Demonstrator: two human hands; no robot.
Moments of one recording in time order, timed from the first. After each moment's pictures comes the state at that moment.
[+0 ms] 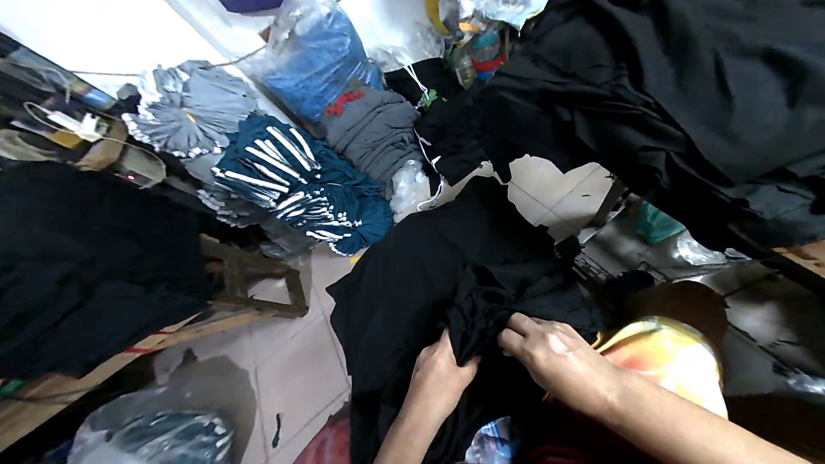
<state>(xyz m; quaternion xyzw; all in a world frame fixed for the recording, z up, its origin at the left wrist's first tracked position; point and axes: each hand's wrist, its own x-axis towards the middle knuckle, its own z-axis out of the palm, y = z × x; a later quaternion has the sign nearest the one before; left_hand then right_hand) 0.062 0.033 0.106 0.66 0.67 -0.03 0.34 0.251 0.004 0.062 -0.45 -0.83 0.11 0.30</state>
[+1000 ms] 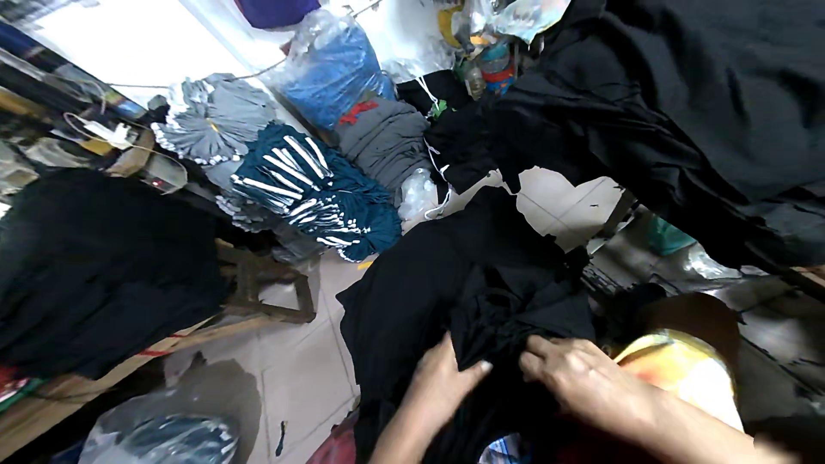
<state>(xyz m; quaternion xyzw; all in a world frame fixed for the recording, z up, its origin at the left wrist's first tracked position) 0.046 0.045 0.115 0.68 0.63 0.00 0.38 0.264 -0.002 0.066 -0.41 -0.86 0.12 0.26</state>
